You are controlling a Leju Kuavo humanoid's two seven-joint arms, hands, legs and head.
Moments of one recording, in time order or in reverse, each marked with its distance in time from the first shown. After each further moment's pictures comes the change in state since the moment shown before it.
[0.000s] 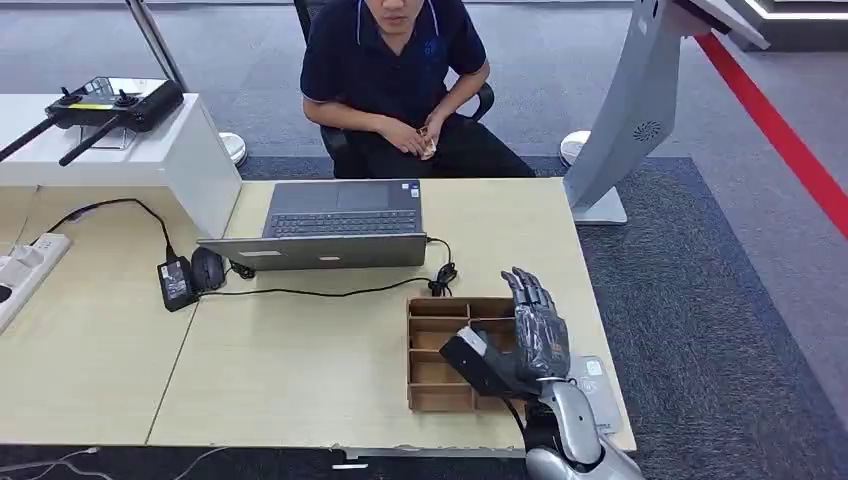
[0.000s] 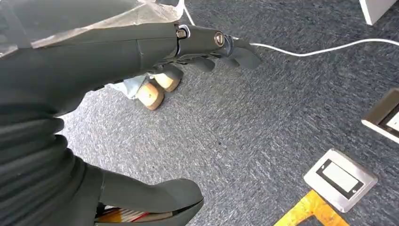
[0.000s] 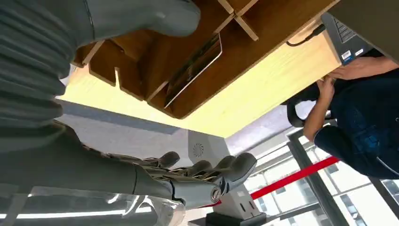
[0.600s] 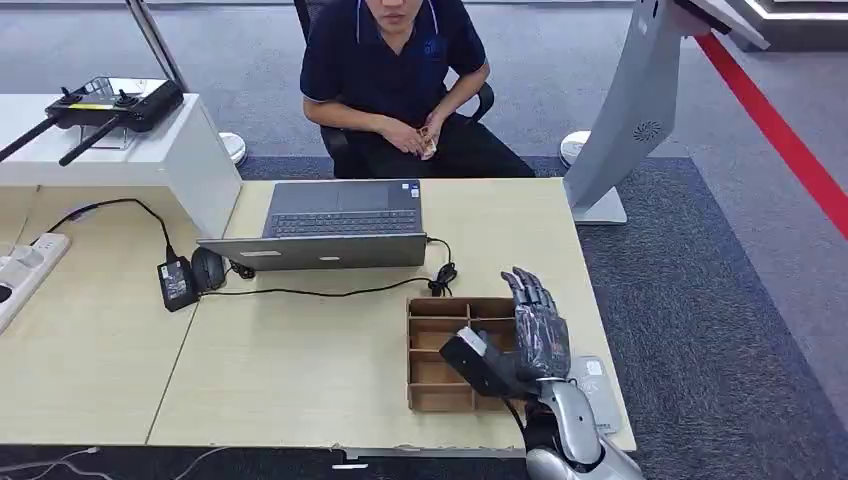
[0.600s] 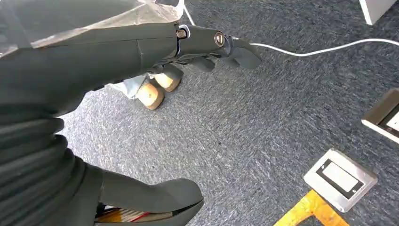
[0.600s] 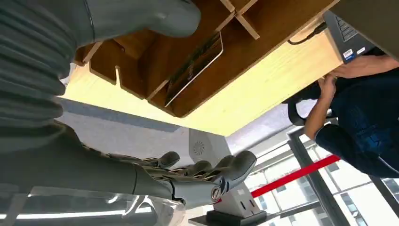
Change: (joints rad) left arm 0.000 0.000 0.000 0.000 0.001 0.000 0.000; right arm 0.000 -0.001 0.000 0.000 0.011 0.000 0.009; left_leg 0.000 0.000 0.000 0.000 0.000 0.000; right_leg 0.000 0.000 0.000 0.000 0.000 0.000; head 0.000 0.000
